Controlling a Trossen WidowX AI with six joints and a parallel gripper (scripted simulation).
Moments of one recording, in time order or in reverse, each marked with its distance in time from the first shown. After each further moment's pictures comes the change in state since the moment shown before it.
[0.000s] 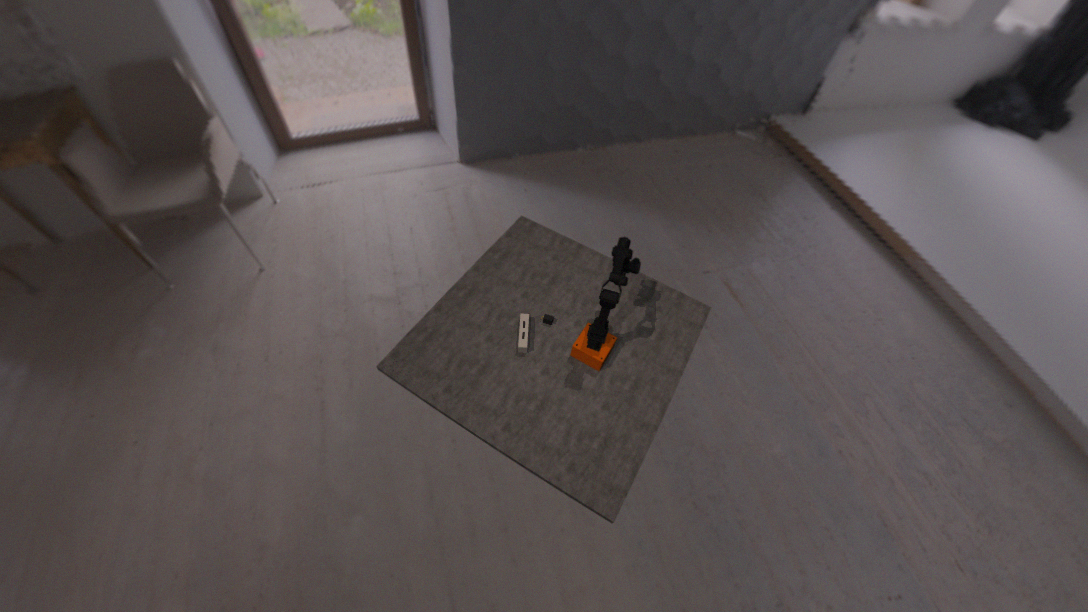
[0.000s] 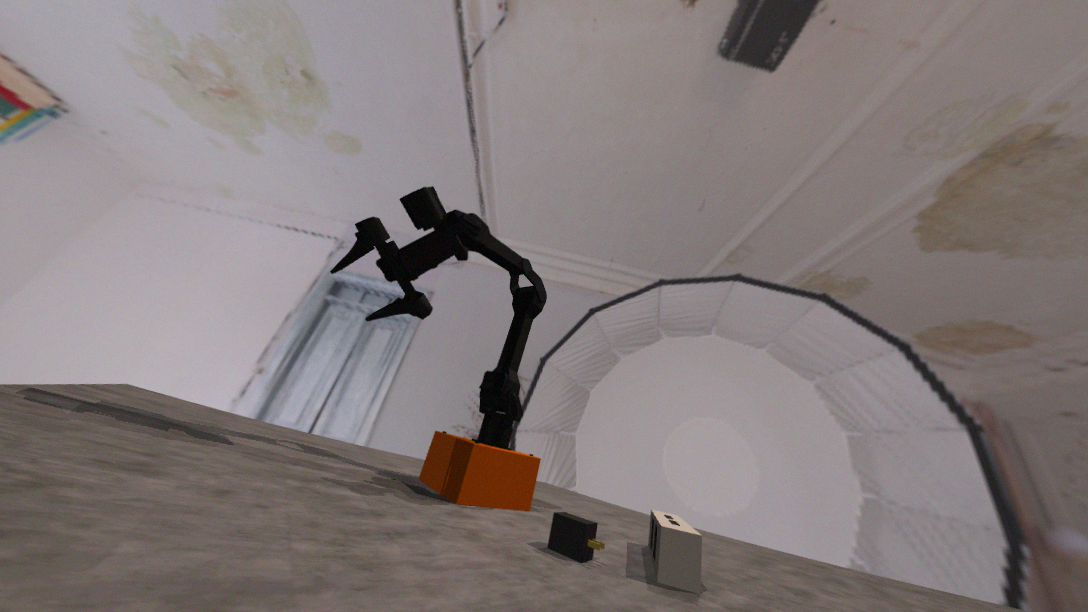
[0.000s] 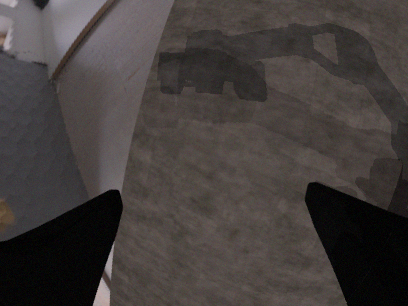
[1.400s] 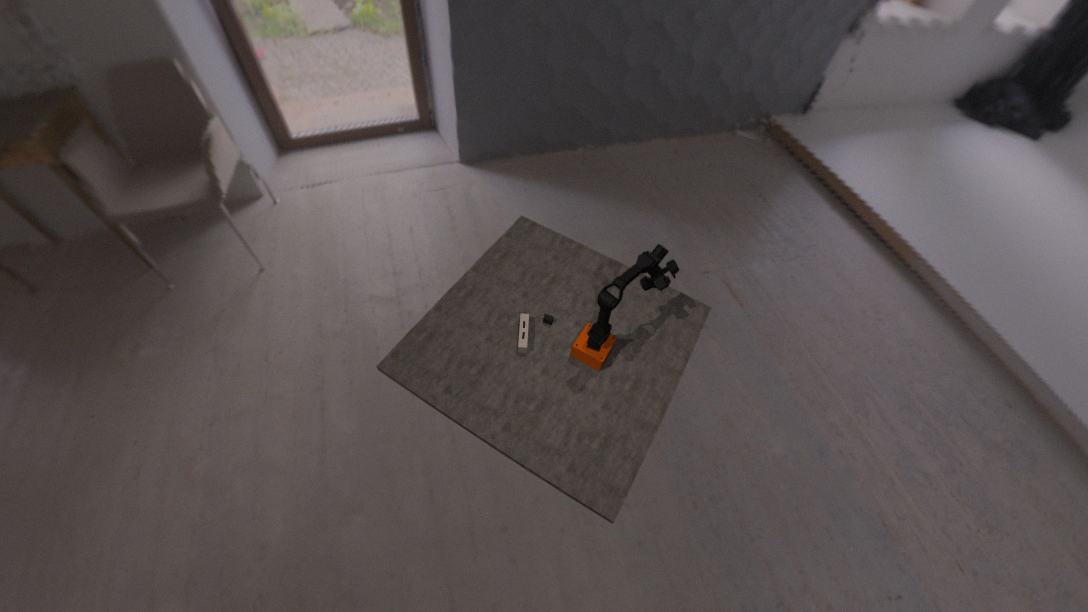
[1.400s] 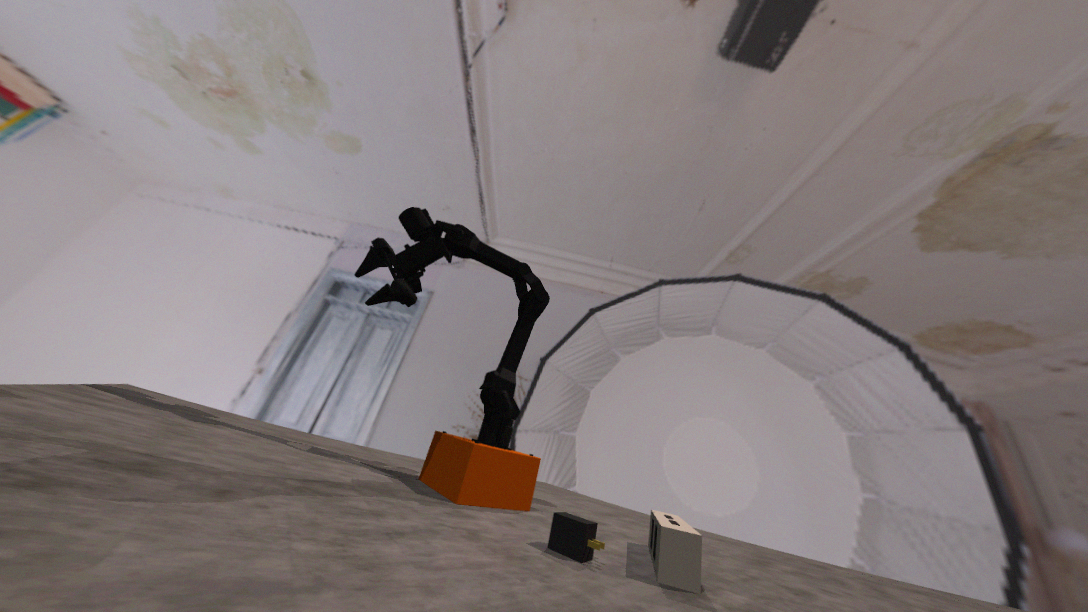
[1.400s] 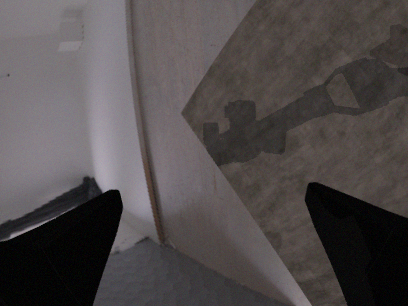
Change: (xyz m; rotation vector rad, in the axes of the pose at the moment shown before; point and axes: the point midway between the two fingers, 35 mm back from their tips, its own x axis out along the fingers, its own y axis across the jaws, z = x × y) arm -0.041 -0.040 0.200 0.976 -0.382 0.109
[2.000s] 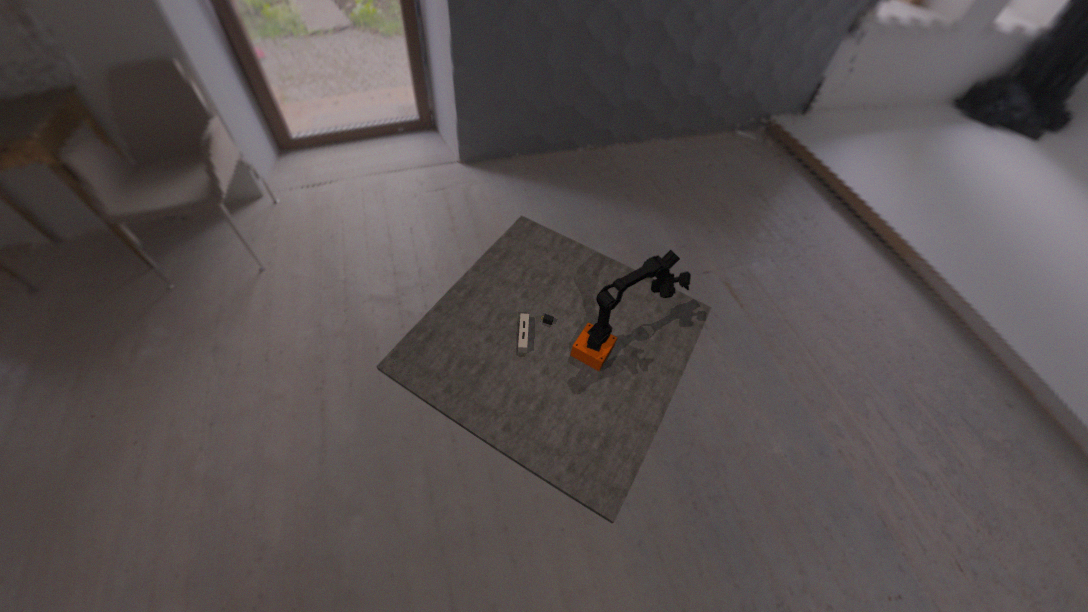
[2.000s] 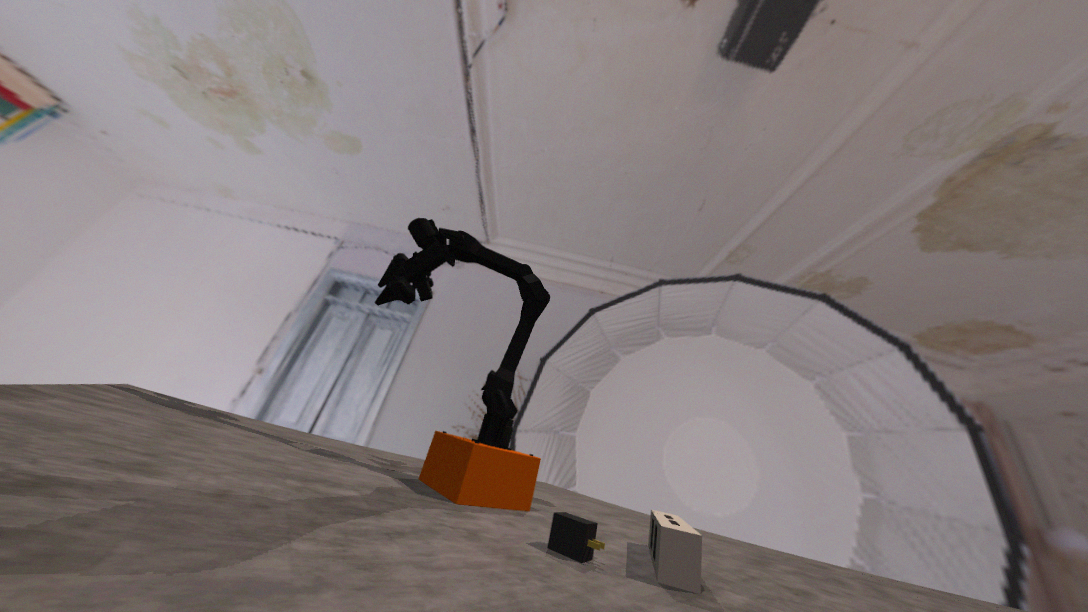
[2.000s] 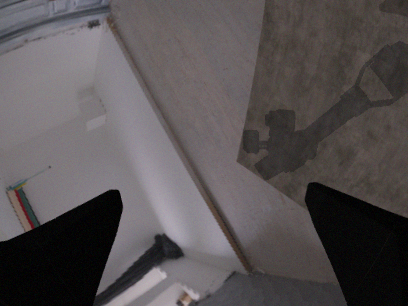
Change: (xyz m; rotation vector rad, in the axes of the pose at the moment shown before) arm -0.003 0.036 0.076 0.437 -0.150 0.093
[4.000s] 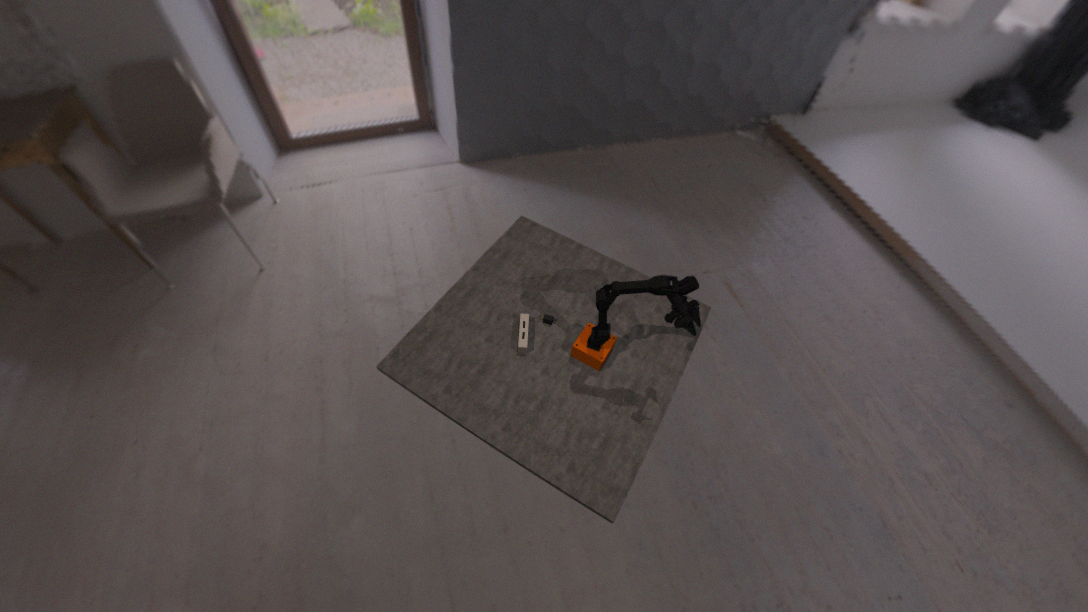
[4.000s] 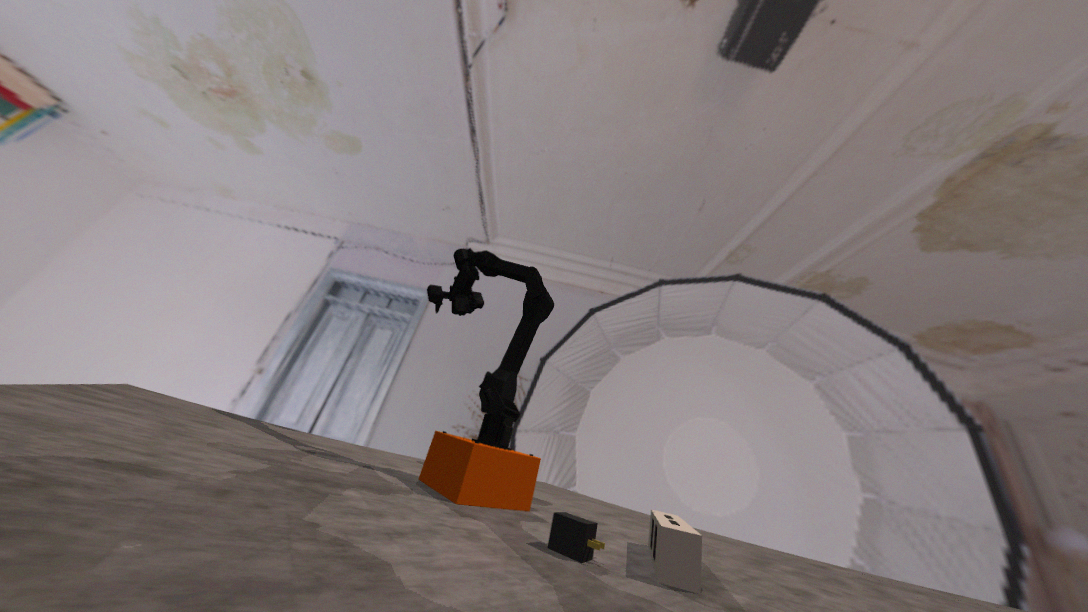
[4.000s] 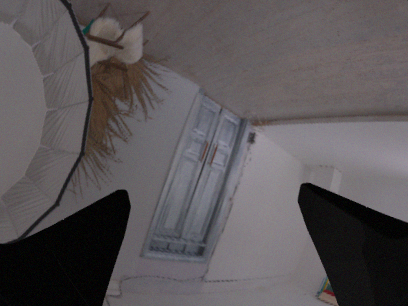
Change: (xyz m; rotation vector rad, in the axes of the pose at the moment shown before) arm -0.050 0.133 0.228 1.308 -0.345 0.610
